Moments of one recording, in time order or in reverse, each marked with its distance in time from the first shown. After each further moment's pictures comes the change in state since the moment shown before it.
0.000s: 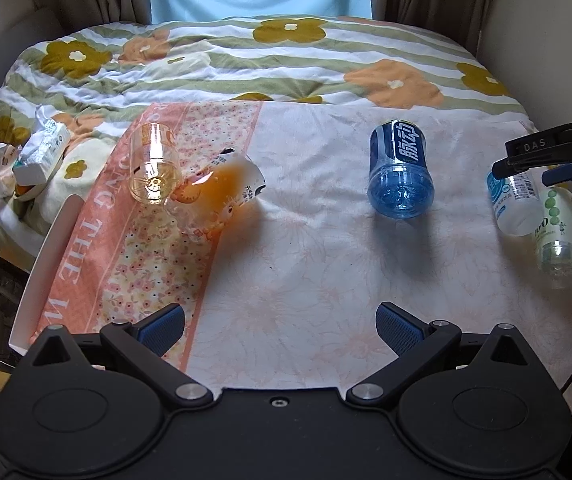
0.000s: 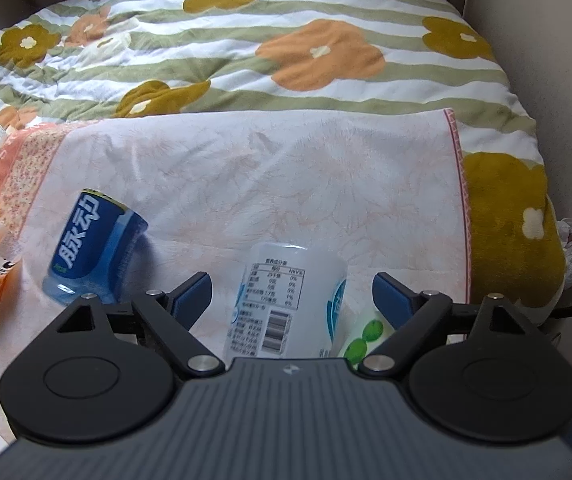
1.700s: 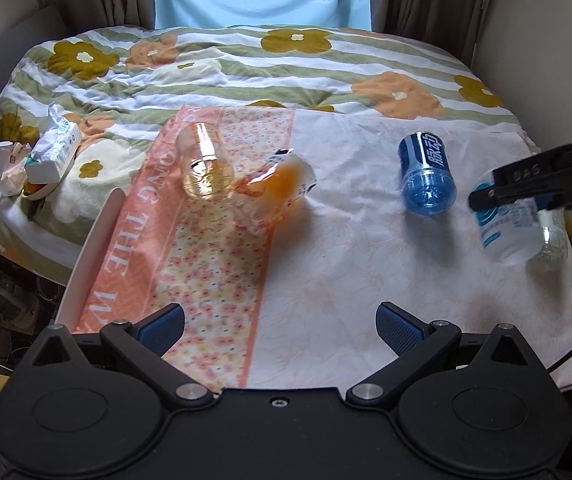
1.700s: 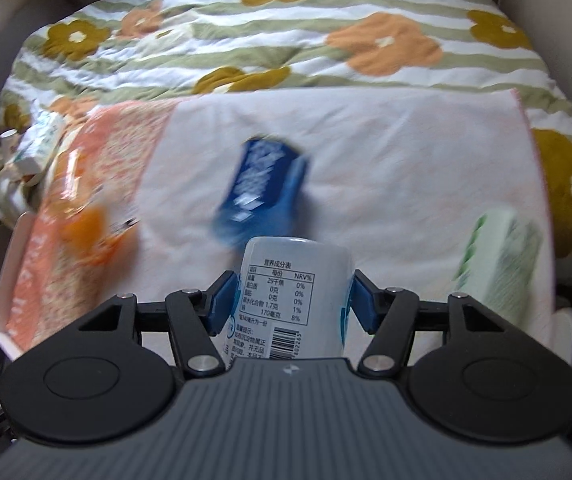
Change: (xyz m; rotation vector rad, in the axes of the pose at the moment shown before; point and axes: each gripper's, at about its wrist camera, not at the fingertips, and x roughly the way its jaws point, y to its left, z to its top) left arm -0.030 0.069 -0.018 0.002 -0.033 -0.048; right arm -0.060 0.122 -0.049 0.025 0.026 0.123
